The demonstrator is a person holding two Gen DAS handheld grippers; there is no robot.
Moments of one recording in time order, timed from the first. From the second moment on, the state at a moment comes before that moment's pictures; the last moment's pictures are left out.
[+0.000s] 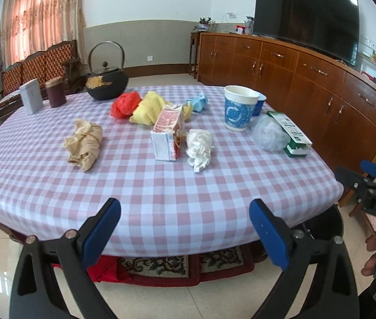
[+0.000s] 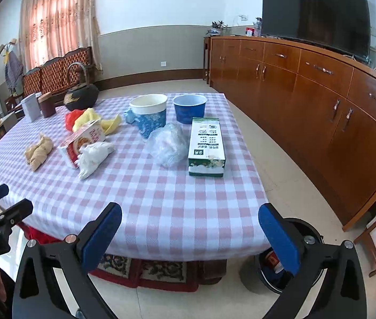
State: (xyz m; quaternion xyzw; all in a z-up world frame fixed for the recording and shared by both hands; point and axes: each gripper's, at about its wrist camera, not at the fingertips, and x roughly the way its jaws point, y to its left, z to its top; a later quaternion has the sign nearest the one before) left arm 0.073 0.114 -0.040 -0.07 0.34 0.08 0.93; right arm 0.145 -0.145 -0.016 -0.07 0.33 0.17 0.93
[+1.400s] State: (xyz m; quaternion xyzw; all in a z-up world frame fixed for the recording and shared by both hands) left arm 0.208 0.110 -0.070 -0.07 0.37 0.05 0.92; right arm 0.274 -0.150 -0.054 -0.07 0.39 0.16 0.91
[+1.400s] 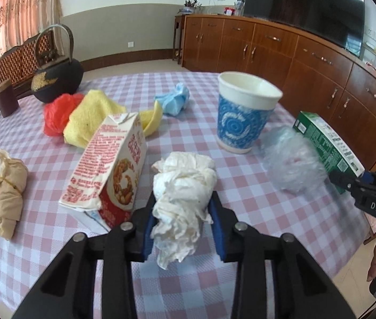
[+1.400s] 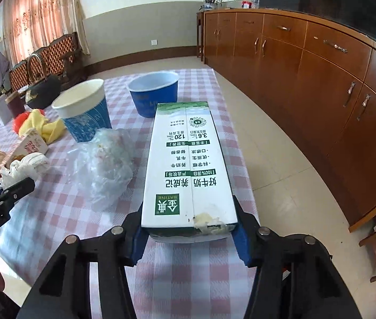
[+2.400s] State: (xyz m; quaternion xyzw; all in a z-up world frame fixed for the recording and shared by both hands) left arm 0.163 -0.068 -0.027 0.00 0.34 -0.12 0.93; right arm 0.153 -0.323 -0.008 -0.03 0.34 0.07 0.94
